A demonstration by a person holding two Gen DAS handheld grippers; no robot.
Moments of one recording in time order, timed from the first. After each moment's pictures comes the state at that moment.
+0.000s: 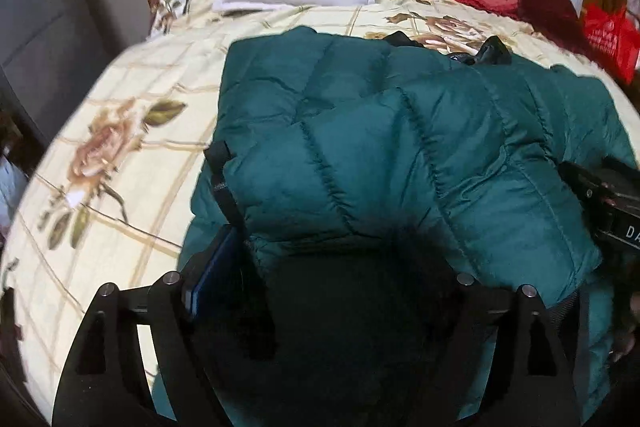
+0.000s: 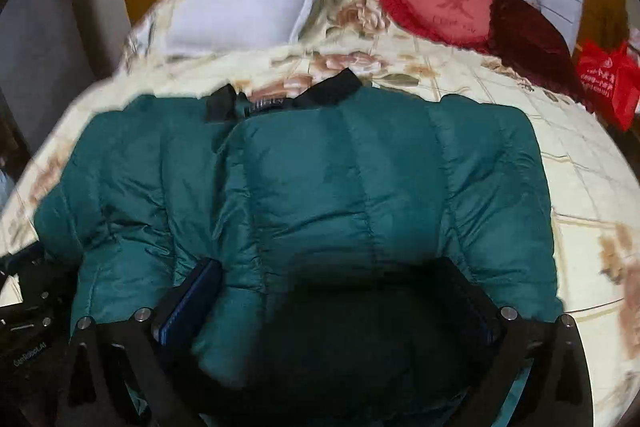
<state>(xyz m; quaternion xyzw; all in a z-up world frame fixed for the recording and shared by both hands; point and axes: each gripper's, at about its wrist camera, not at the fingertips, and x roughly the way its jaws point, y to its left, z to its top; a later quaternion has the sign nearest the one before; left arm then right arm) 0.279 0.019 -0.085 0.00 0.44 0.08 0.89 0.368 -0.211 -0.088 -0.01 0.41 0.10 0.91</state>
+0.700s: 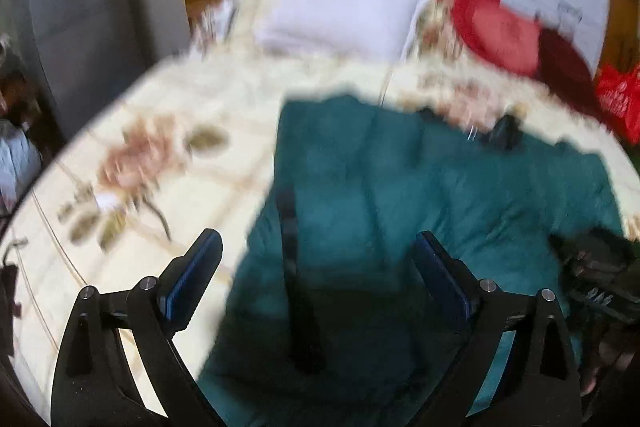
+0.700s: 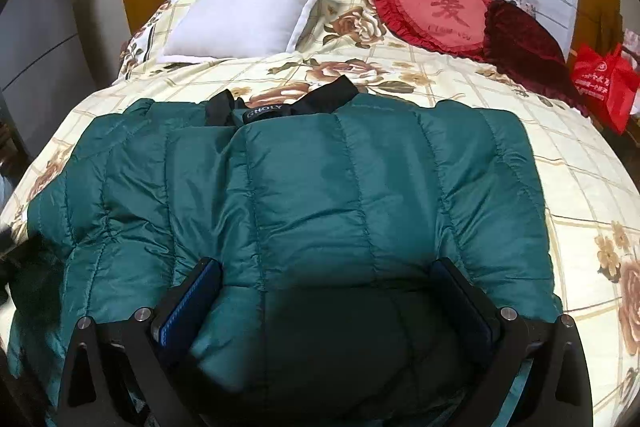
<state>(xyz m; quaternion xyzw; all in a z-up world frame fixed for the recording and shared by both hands) 0.248 0.032 -0.032 -0.03 0.33 0.12 0.93 0.358 -0.206 -0.082 -0.03 0.39 0.08 0.92</state>
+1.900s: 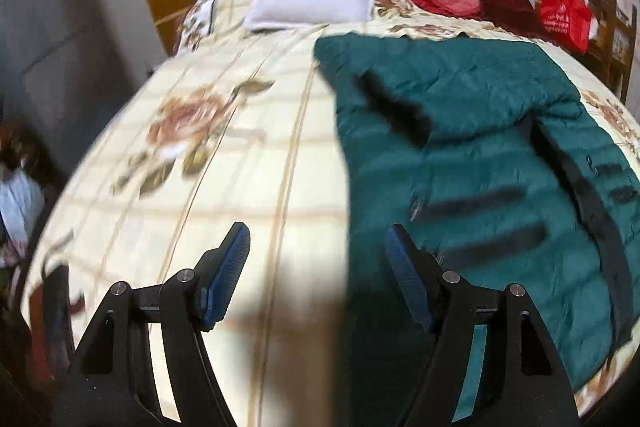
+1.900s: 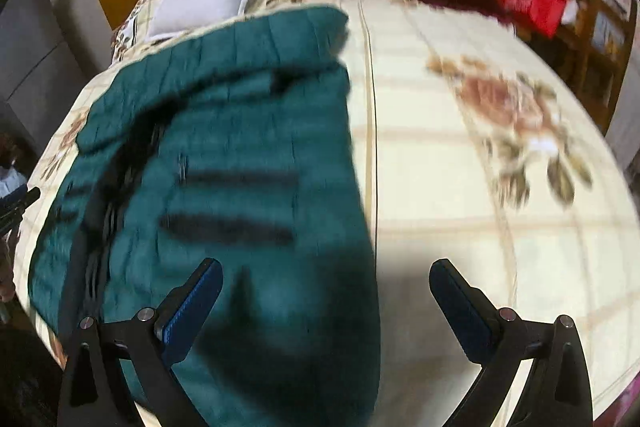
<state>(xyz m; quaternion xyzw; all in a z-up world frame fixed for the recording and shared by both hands) 0.077 0.125 -0.054 0.04 0.40 0.04 0.92 0.110 -0.352 -0.072 0.03 0.47 0.05 0.88</state>
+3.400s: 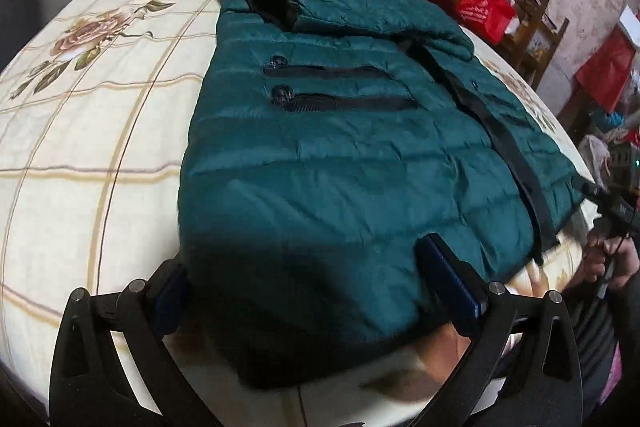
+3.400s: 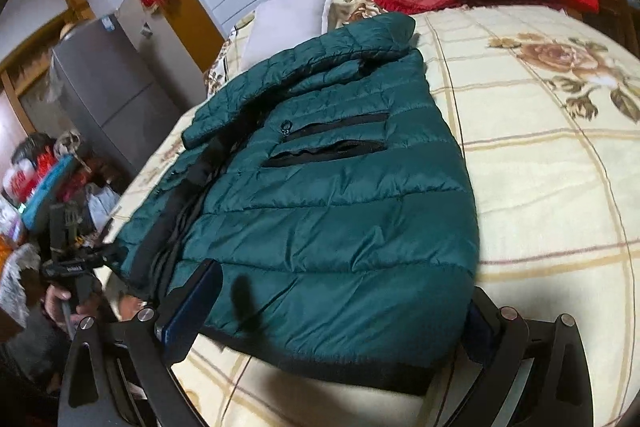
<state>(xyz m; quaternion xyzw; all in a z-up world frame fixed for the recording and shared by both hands) 0.023 0.084 -0.102 -0.06 0.44 -0.14 0.88 0.044 -0.347 -0.113 0.13 0.37 0.21 0.90</state>
